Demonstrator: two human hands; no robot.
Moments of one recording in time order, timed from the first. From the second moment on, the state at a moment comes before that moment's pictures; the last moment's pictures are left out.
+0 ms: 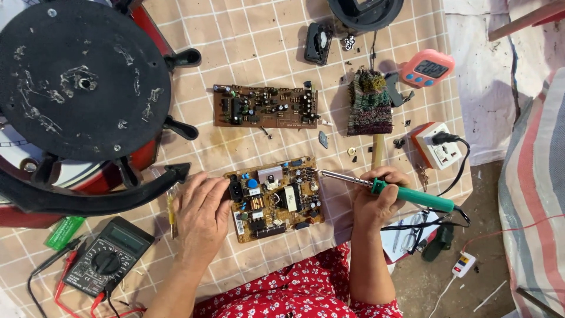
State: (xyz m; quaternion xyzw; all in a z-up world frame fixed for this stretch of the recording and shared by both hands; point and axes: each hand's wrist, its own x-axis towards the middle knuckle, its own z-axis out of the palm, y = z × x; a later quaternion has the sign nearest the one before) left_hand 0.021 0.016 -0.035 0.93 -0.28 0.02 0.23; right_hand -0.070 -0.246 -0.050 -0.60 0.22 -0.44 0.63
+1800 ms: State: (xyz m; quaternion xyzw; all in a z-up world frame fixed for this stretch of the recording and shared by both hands) left_hand 0.034 0.007 -0.027 0.94 -0.28 0.09 0.19; right_hand -0.067 -0.244 -0.046 -0.62 0.13 -0.39 0.67
